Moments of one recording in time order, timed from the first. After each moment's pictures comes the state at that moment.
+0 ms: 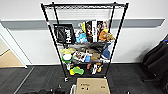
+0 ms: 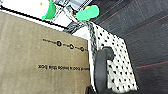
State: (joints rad) left arm 0.64 2.24 -1.50 -0.43 0.28 -0.07; right arm -0.78 2.26 -1.45 0.40 0.01 0.08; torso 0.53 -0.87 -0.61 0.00
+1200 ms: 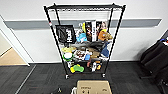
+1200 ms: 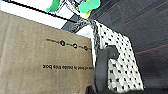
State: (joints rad) left arm 0.69 2.23 -1.43 -0.43 0.23 -0.06; right arm -0.81 2.20 -1.36 0.40 0.02 0.07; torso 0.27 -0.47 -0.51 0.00
